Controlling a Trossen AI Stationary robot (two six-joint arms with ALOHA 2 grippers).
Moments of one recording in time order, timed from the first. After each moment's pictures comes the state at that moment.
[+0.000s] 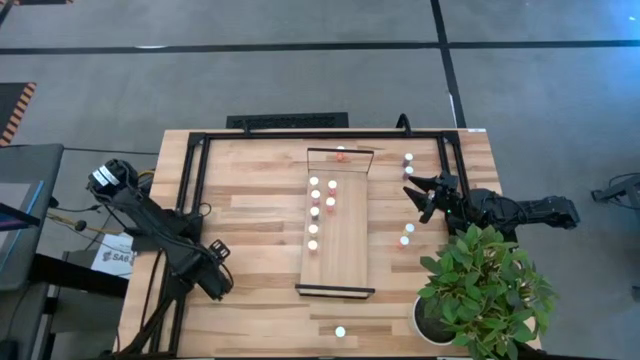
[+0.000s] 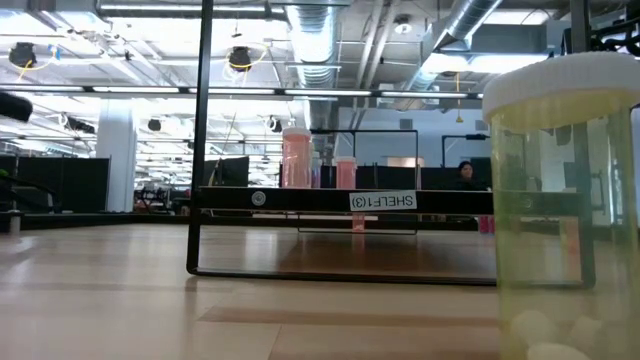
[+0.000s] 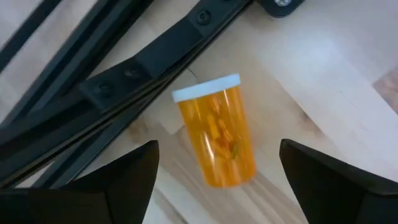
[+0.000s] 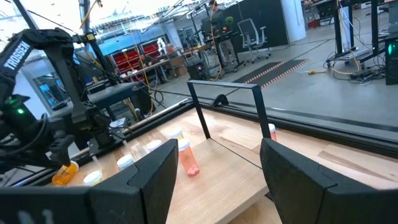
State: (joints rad) left arm -0.77 1.37 0.79 -1.15 0.17 -3.14; right arm 0.05 0.02 0.03 0.04 0.60 0.31
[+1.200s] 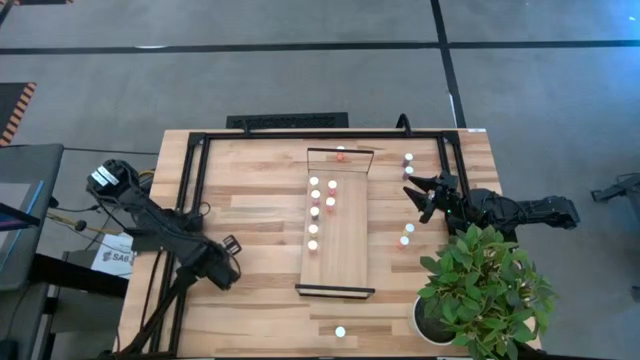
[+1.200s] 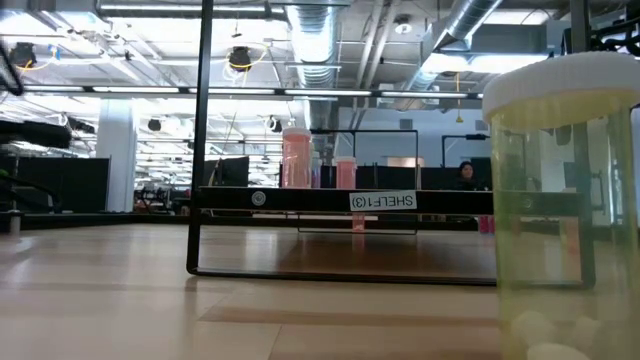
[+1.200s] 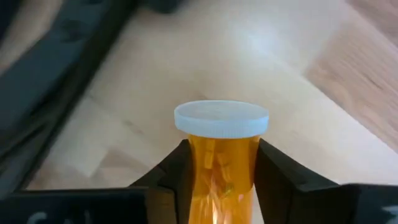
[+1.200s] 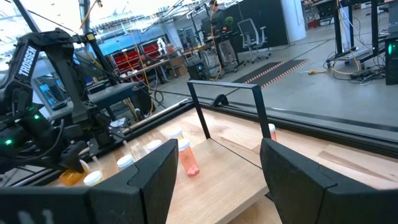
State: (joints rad) left arm -0.68 1.37 0.65 -0.96 -0.02 -2.89; right arm 0.05 0.02 0.03 0.04 0.60 0.31
